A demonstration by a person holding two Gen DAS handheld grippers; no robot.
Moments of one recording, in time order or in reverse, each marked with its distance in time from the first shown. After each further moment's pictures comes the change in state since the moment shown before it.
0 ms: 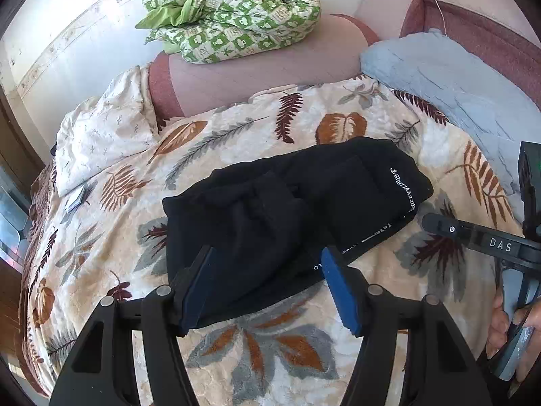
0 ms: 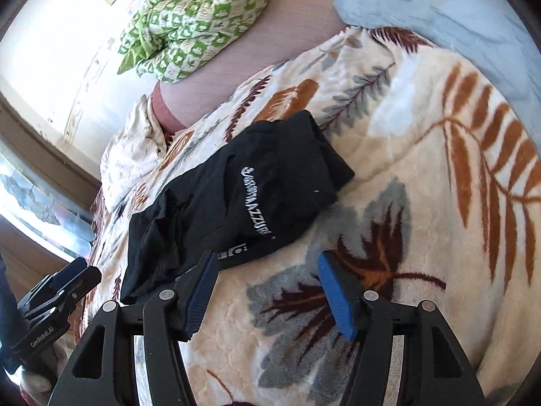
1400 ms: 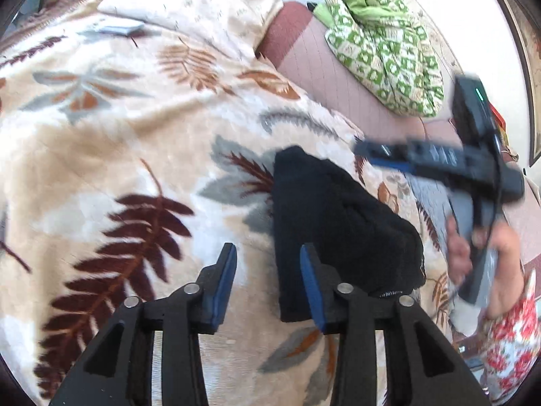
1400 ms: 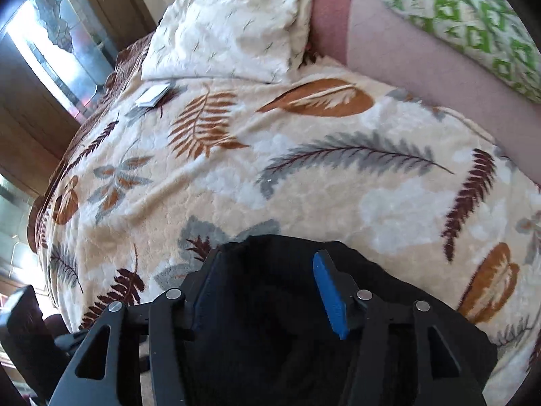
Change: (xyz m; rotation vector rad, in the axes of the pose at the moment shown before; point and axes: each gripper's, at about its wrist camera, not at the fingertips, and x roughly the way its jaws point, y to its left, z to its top) left arm 0.057 0.205 -0.088 -0.722 -0.012 -0.359; right arm 0.180 0.282 0.069 -0.709 0.353 -0.088
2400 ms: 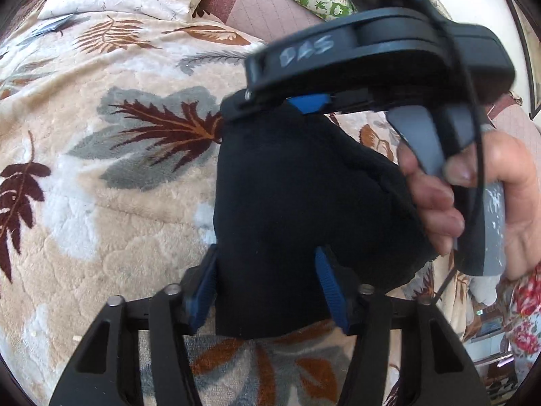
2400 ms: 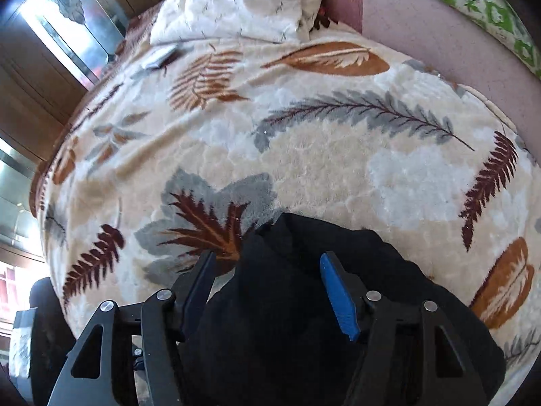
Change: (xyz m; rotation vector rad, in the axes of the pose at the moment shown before) left arm 0.076 -0.072 -0.041 0.143 0.128 0.006; right arm 0.072 0.003 -0.001 -0.119 0.188 0.086
